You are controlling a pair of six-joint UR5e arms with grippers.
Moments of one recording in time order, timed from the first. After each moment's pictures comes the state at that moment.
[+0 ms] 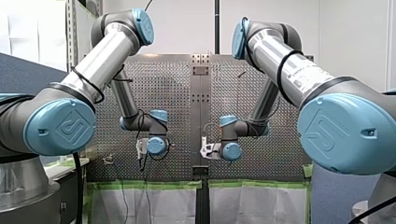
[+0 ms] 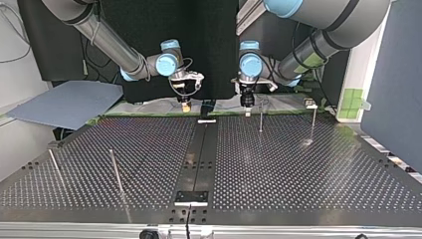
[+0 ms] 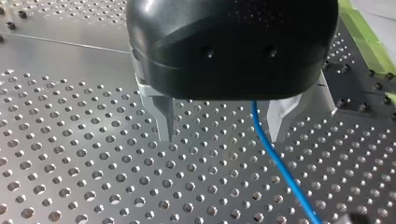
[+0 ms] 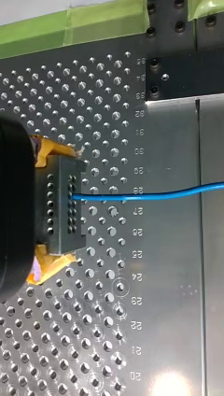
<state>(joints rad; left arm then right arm) -0.33 -2.30 -1.88 -2.23 -1.89 -1.67 2.19 -0.64 1.51 -0.69 1.62 1.62</state>
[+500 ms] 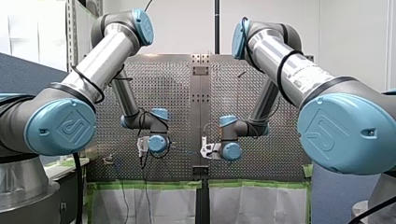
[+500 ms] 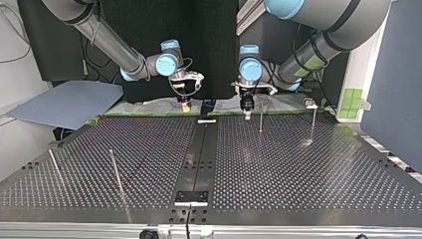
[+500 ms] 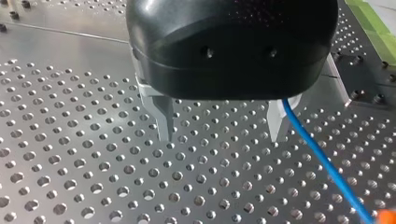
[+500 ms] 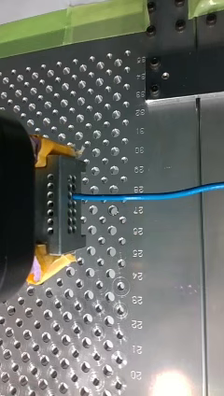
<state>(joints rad) -0.32 -2.30 -1.84 -2.27 -1.88 -1.67 2.19 -0.64 1.51 -0.70 1.63 1.62</state>
